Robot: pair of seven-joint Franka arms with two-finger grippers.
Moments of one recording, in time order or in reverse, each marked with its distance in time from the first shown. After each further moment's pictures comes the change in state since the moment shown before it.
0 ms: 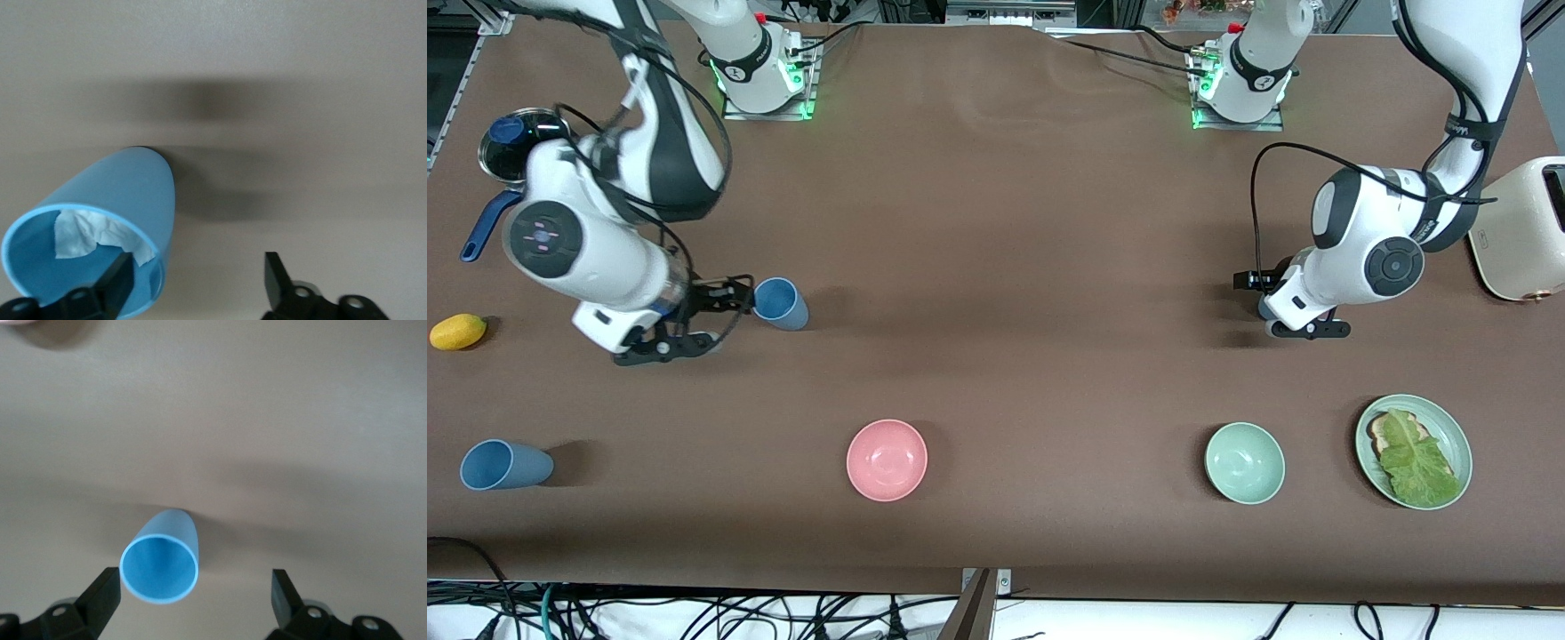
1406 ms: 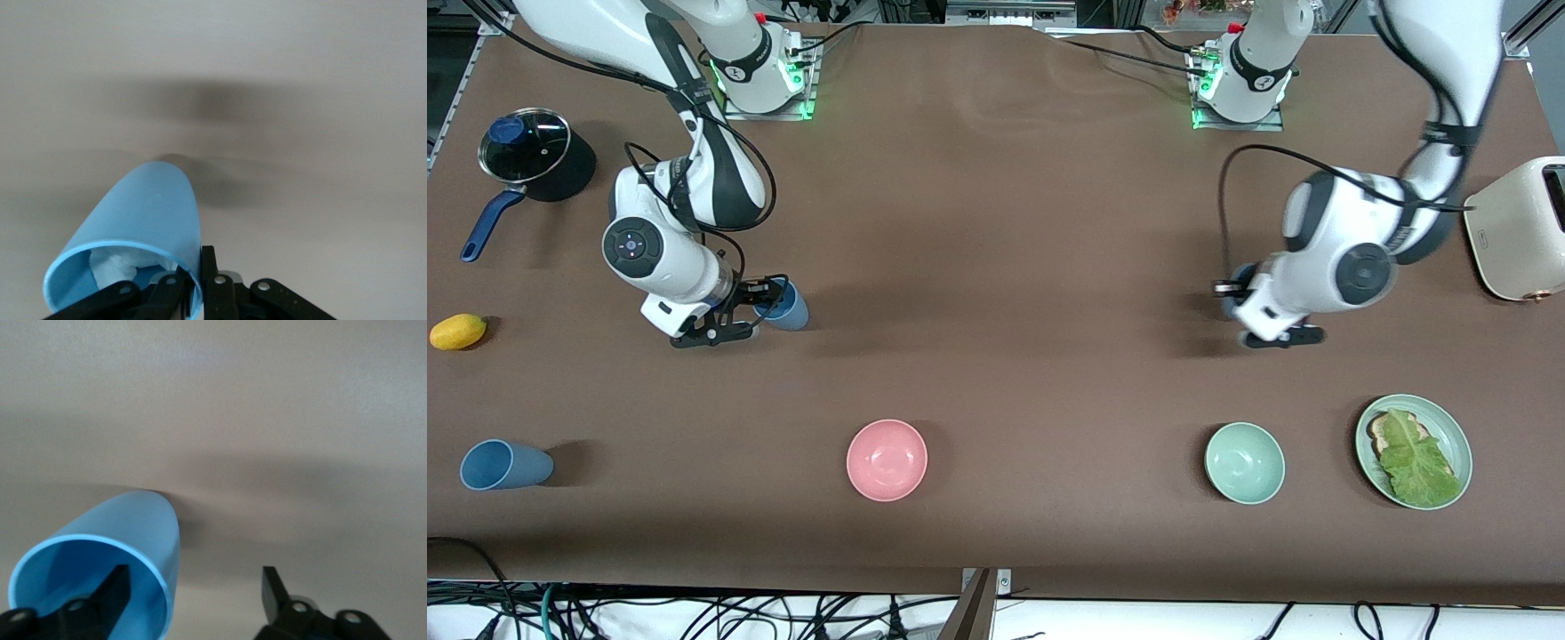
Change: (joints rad) left arm -0.133 0.023 -0.035 0.130 -0.084 -0.088 -0.233; right arm -0.001 0.017 -0.010 -0.275 0.000 0.274 0.017
